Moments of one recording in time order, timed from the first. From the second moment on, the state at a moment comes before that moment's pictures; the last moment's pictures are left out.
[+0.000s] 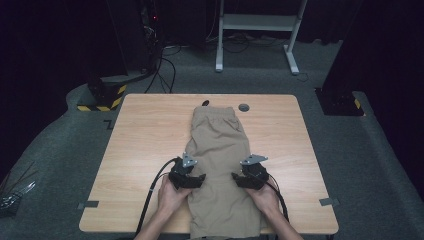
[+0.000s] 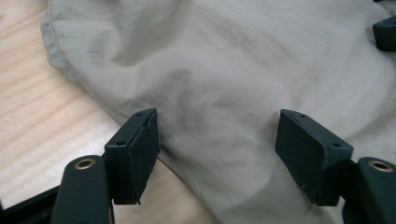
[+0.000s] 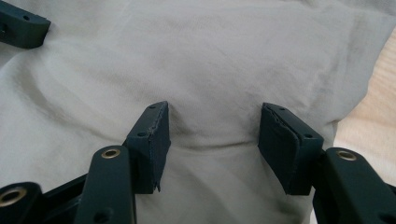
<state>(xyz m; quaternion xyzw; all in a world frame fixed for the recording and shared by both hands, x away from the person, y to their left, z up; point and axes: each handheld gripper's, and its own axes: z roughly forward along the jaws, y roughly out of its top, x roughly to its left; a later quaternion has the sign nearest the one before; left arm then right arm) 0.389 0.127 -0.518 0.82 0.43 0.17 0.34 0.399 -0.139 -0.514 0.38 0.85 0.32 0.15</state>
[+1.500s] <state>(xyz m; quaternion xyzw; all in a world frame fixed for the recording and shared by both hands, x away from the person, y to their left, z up) 0.395 0.145 -0.513 0.79 0.50 0.13 0.33 0.411 -0.153 -0.514 0.46 0.81 0.33 0.15</state>
